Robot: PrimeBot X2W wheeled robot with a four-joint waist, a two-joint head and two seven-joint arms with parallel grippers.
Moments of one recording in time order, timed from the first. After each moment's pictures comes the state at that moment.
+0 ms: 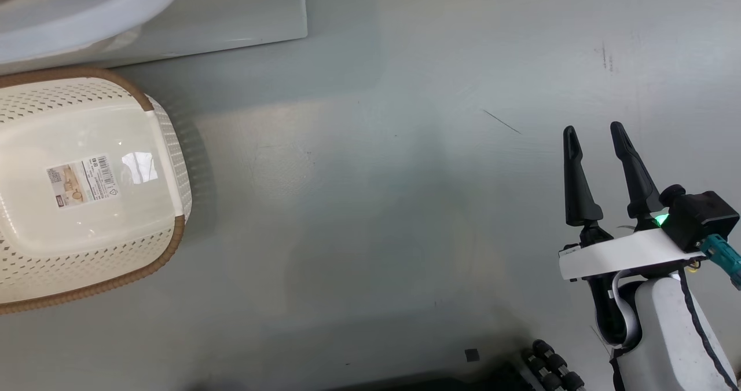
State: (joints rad) left arm -1.22 0.34 0.06 0.71 -0.15 -0.10 -0.26; right arm -0.19 -0.05 0.12 0.10 0.27 0.12 -0.25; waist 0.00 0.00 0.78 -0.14
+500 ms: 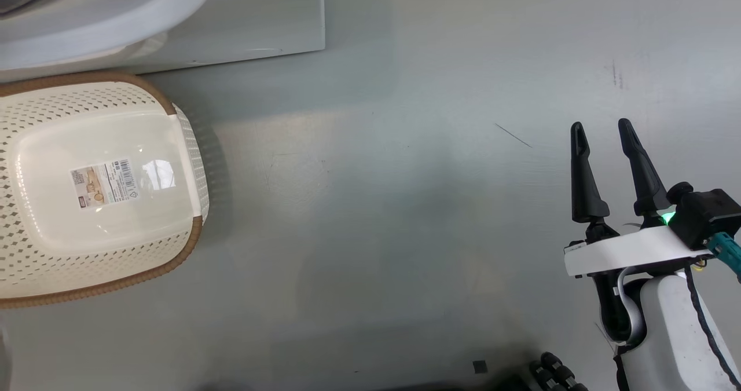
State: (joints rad) left arm -1.15 0.31 0.09 0.71 -0.19 -0.10 -0.26; right arm -0.20 -0.05 0.10 0.10 0.27 0.12 -0.25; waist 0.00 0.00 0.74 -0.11
